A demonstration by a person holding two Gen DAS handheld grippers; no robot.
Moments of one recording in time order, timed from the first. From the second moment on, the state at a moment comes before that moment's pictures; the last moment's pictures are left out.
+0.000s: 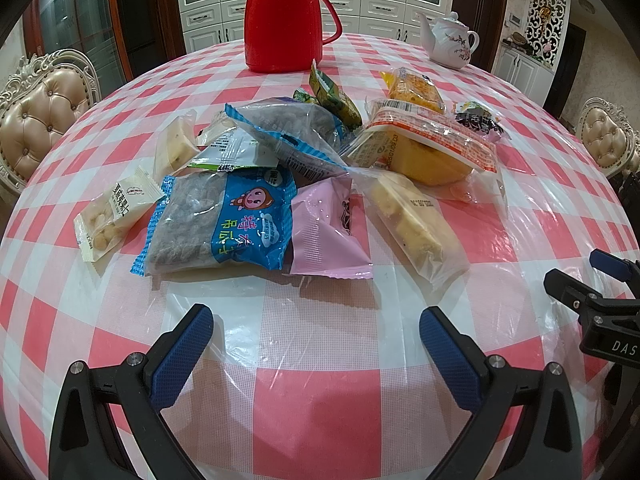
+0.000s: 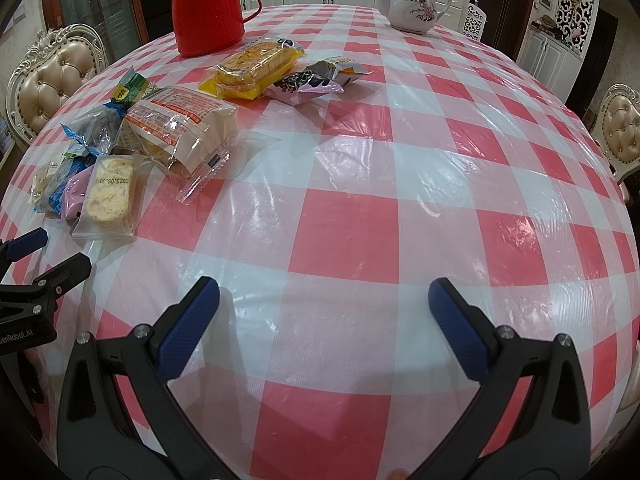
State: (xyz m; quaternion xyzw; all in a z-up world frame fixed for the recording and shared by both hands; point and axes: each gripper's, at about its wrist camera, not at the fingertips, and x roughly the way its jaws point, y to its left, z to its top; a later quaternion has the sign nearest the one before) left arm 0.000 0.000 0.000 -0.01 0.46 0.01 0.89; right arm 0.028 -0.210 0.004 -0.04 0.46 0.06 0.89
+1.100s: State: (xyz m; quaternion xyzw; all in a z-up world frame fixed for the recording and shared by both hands) left arm 0.000 0.000 0.000 -0.01 0.46 0.01 0.89; right arm 0.037 -0.210 0.004 -0.06 0.46 0.09 0.88
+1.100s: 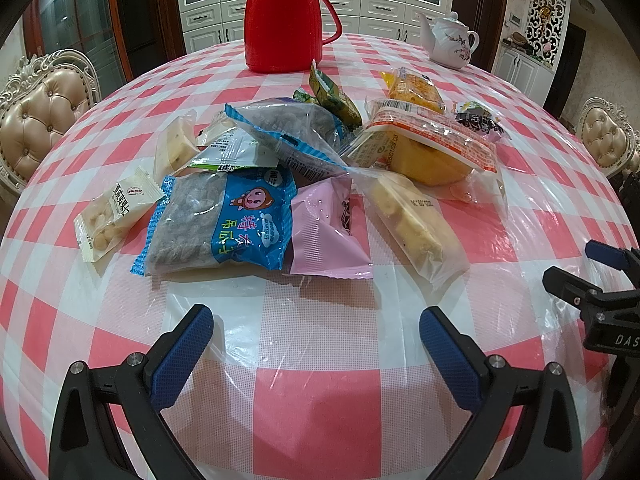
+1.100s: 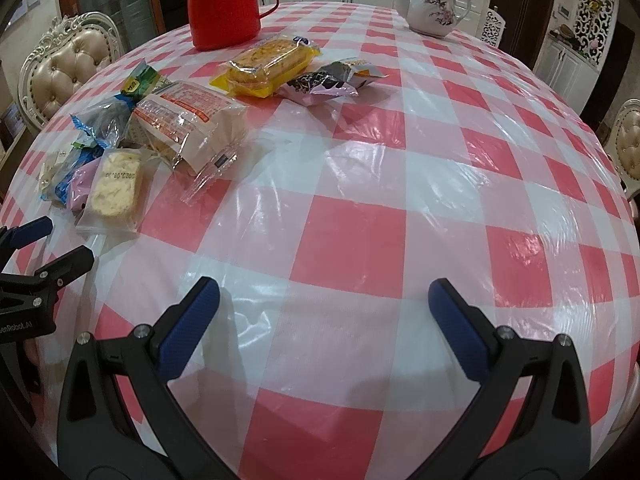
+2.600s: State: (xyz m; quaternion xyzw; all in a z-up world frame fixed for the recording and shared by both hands) left arm 0.050 -0.063 0.006 -0.01 0.45 0.00 0.89; right arm 0.027 -0.257 0.016 -0.04 0.41 0.12 0.90
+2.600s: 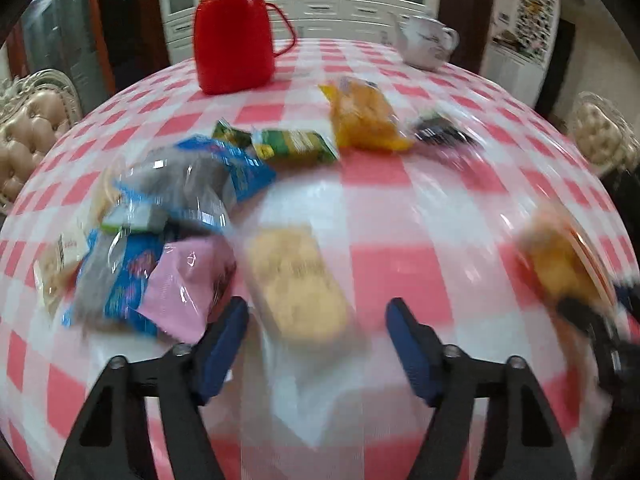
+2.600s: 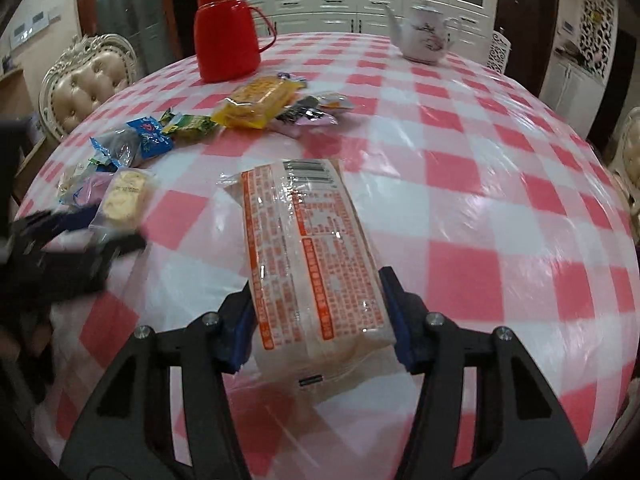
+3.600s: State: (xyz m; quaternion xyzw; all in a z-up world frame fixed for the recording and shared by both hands) left arm -0.055 -0.073 0.032 -0.09 0.37 -0.07 0.92; right arm -0.034 -0.279 0.029 0.01 0.38 0.13 0.92
